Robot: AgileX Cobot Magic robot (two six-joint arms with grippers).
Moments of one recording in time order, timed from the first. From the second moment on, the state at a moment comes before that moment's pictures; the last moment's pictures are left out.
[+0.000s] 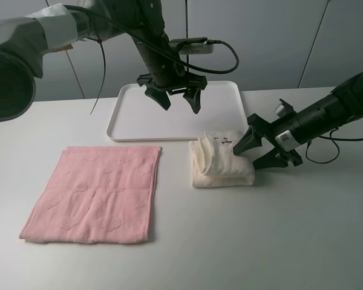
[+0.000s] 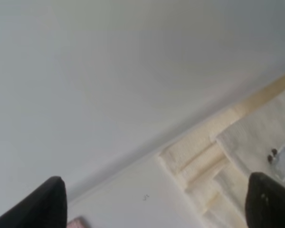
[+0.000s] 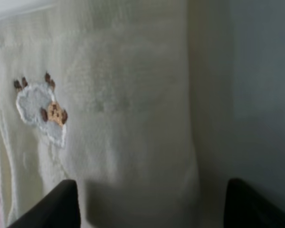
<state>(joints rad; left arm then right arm) -0.54 2.47 -2.31 -0.21 1.22 -0.01 0.01 2.10 -0.99 1.13 0.84 -0.73</state>
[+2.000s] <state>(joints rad) -0.23 1.92 -1.68 -0.42 1.17 0.36 0.18 2.19 -1.72 1.00 1.16 -0.51</state>
